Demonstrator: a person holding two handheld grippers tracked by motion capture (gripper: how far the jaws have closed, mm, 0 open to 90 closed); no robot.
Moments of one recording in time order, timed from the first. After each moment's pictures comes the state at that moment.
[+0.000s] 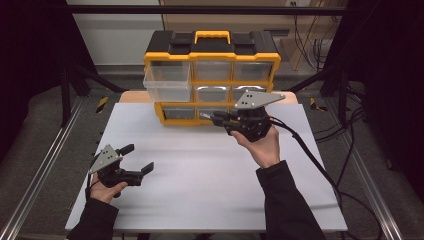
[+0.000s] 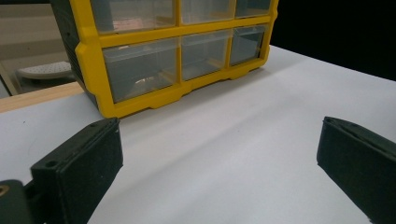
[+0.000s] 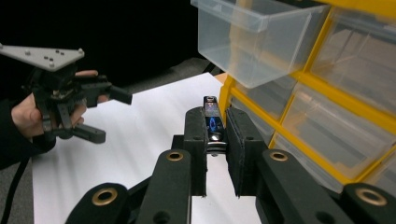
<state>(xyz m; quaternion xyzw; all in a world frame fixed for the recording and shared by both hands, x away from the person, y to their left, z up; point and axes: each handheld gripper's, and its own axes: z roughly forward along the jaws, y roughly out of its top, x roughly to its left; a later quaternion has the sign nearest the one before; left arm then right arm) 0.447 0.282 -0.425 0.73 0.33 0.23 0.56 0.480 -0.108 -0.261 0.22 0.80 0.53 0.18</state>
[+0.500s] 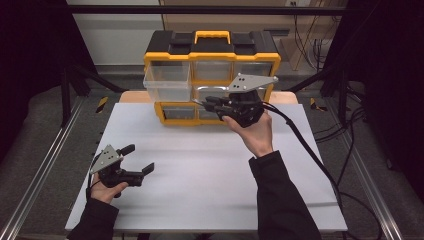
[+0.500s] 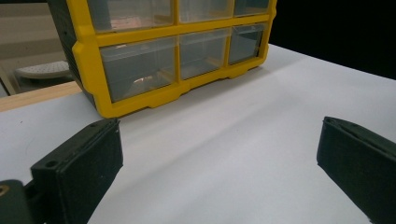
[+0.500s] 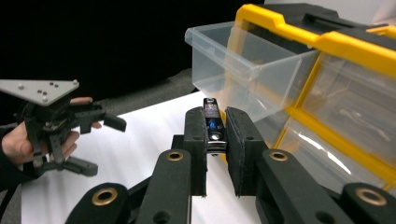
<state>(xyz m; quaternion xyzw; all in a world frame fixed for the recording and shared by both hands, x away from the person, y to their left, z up) 0.447 0.280 -0.425 0.73 0.33 0.23 0.56 0.495 -0.090 -0.234 0.22 0.79 0.54 0.19</state>
